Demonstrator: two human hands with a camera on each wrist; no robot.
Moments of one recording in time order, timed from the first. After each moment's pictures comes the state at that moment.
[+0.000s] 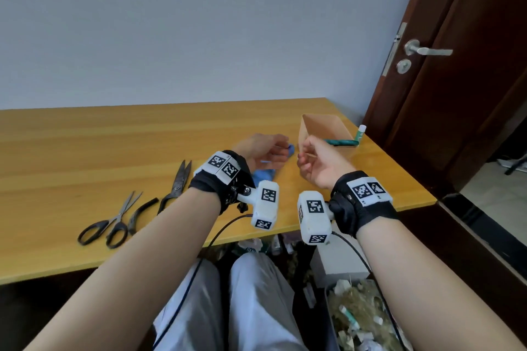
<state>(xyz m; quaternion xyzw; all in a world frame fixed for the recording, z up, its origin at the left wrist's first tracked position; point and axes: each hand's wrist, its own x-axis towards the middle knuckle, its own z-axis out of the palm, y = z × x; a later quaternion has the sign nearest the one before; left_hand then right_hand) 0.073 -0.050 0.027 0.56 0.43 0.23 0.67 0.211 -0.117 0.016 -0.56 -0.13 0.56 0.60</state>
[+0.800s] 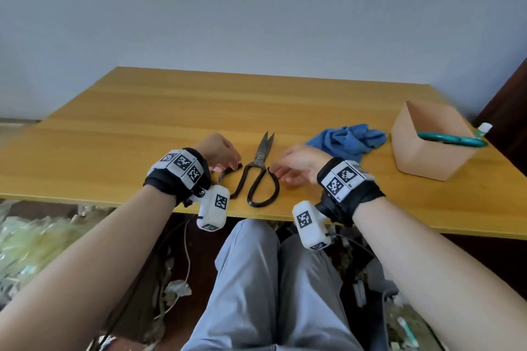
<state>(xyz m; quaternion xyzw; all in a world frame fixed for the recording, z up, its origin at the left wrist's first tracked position) -0.164 -0.035 -0.015 0.62 0.67 0.10 0.39 0.037 -0.062 -0.021 -0.67 -0.49 0.53 0.18</state>
